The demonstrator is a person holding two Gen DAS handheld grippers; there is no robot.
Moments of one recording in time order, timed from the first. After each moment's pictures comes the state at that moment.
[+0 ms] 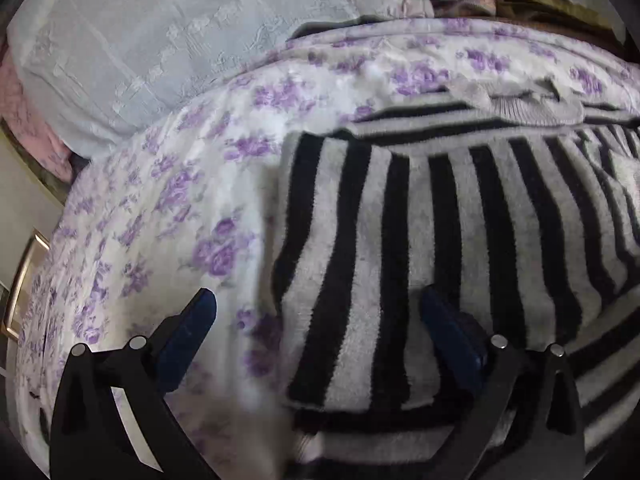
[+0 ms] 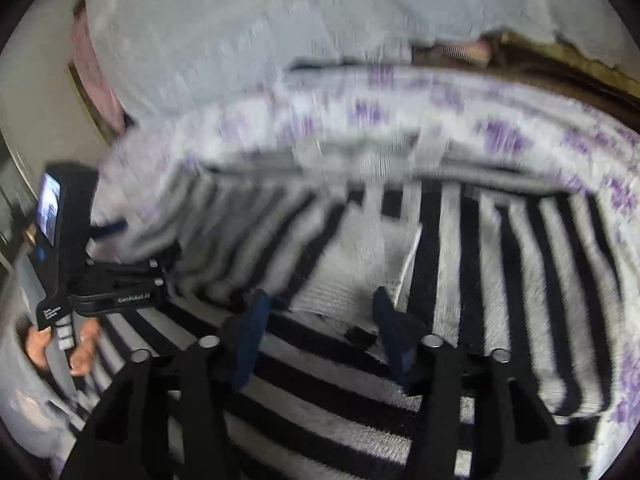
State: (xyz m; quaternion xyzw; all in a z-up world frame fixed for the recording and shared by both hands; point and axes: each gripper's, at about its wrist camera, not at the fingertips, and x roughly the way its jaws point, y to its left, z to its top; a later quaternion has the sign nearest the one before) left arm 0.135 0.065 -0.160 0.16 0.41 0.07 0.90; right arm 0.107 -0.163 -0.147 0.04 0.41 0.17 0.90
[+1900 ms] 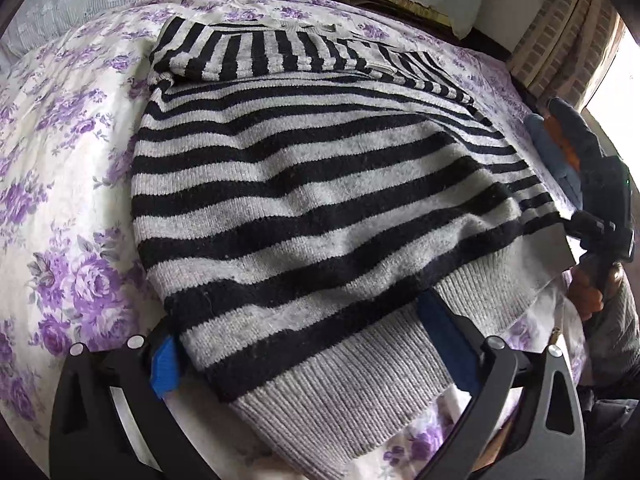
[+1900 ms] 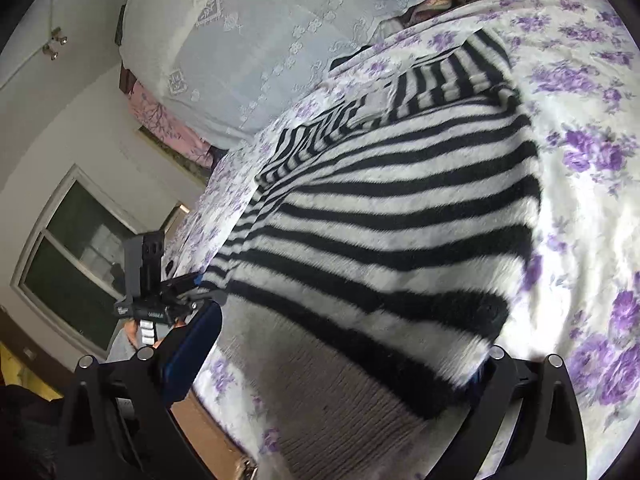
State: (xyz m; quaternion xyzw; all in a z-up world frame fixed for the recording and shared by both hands) left arm -0.072 0.083 -0.172 0.00 0.49 -0.26 0.83; right arm -0.118 -0.264 -0.175 0.24 0.40 0.31 0.83
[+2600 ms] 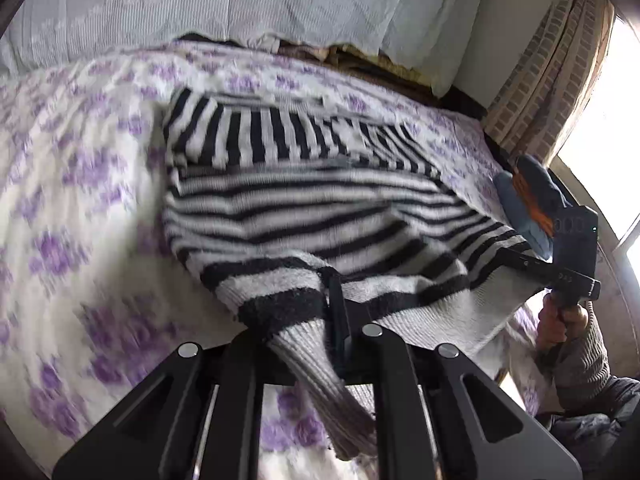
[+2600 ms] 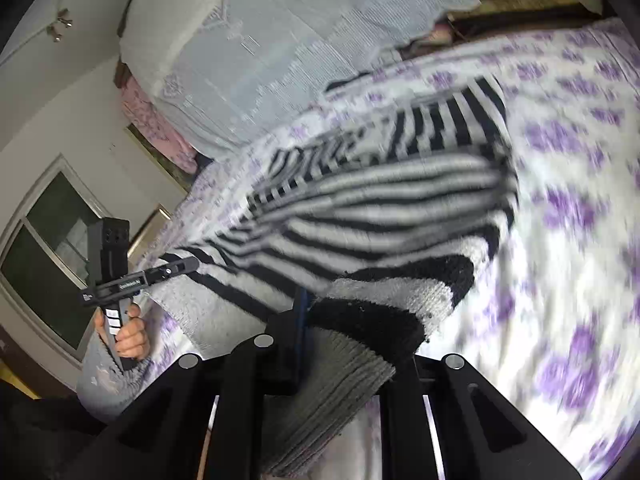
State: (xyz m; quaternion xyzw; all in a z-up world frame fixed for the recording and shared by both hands) left arm -0.068 0.106 -0.112 -0.06 0.41 -0.28 0.87; right arm -0.122 -0.271 -0.137 0.20 0.36 0.27 0.87
